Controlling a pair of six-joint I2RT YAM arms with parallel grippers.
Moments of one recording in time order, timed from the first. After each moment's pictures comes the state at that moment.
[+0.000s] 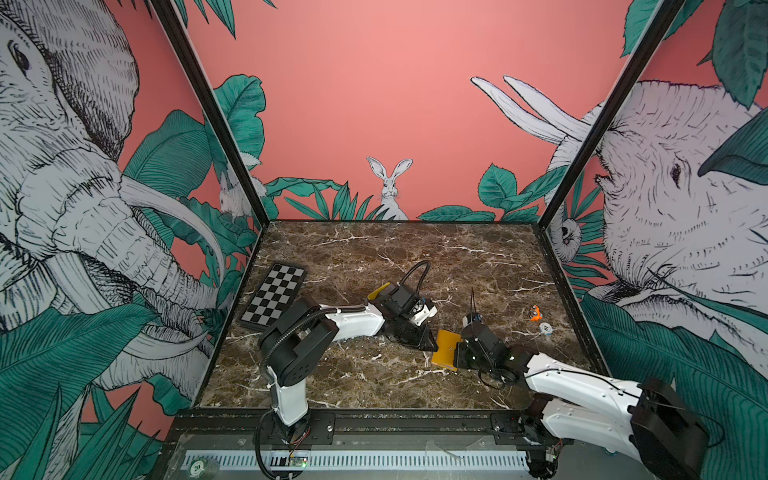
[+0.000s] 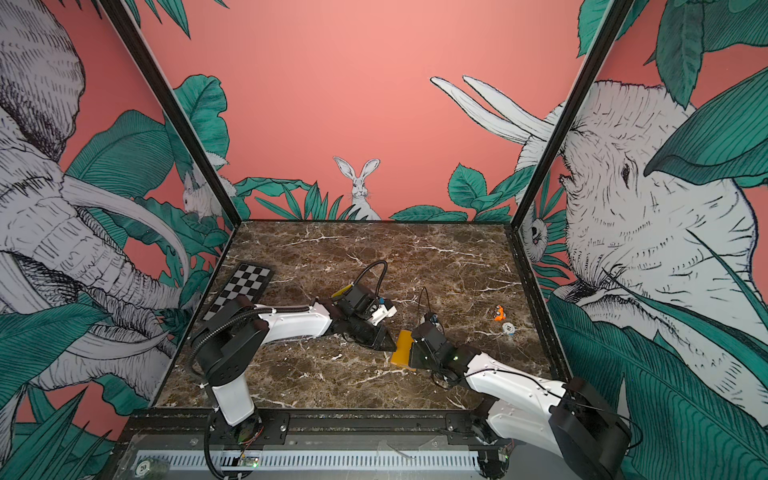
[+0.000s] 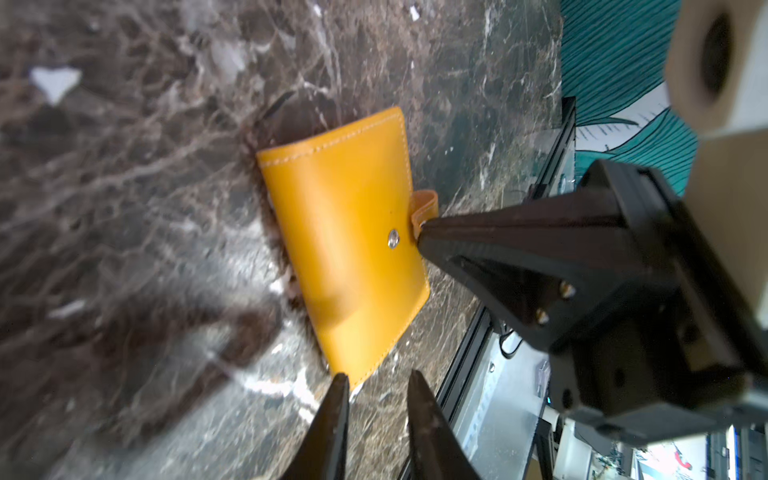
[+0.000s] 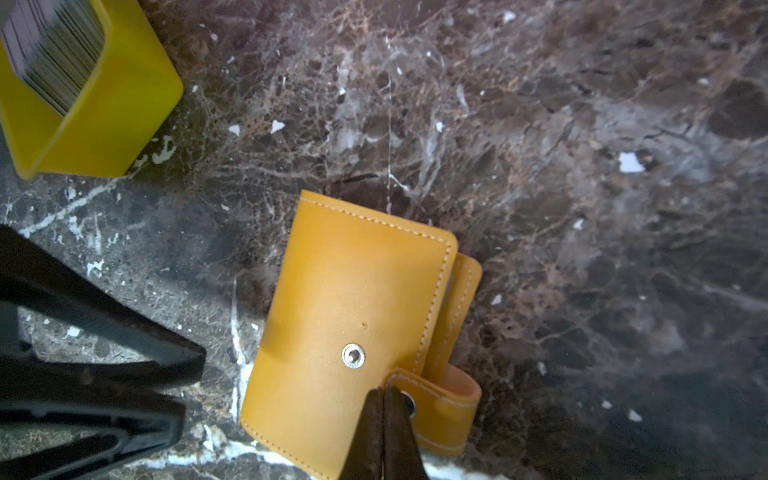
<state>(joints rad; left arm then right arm) -0.87 1.83 1.03 -0.20 0.70 -0.51 0.80 1.07 0.40 -0.30 0.10 0.78</state>
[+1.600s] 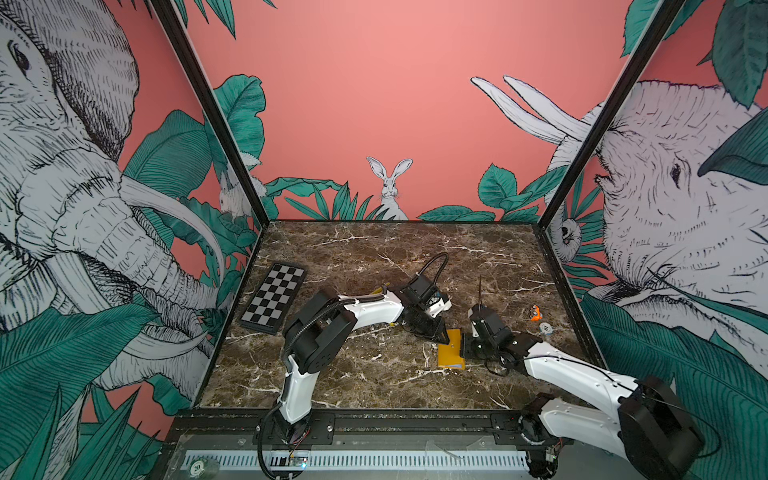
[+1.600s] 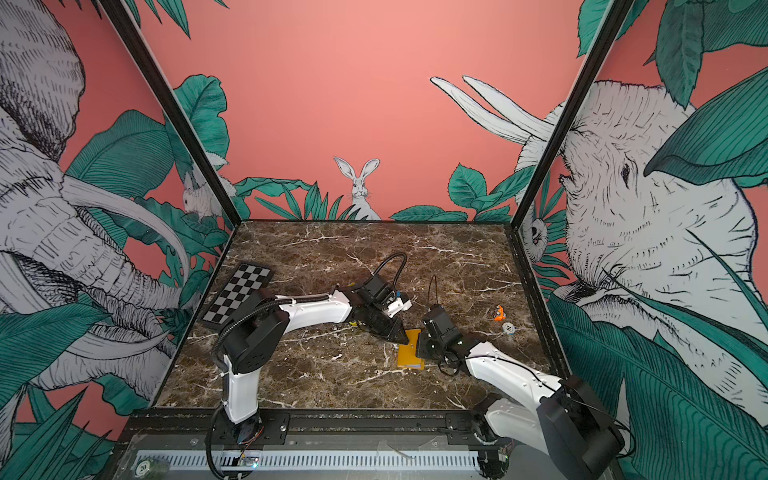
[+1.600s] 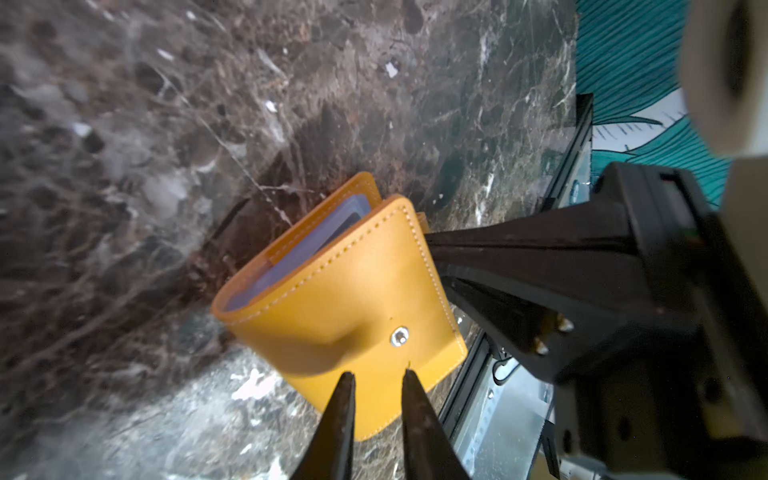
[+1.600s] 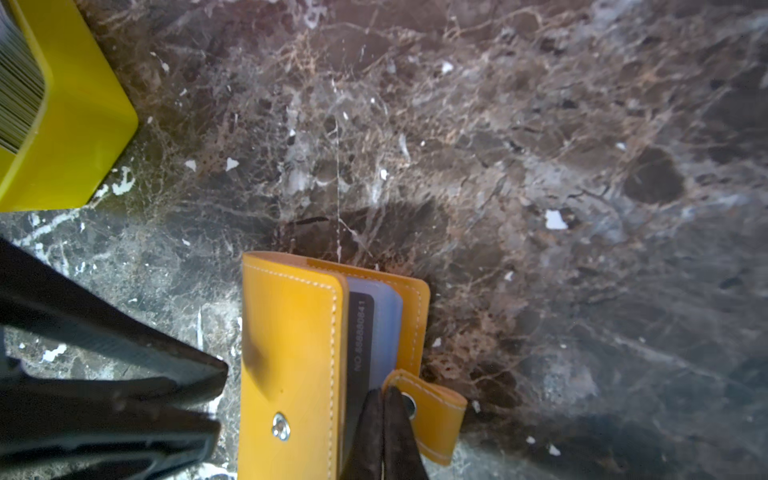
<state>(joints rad) -0.90 1.97 1.29 -0.39 0.66 -0.45 0.60 1.13 0.47 -0.37 -0.02 0.61</state>
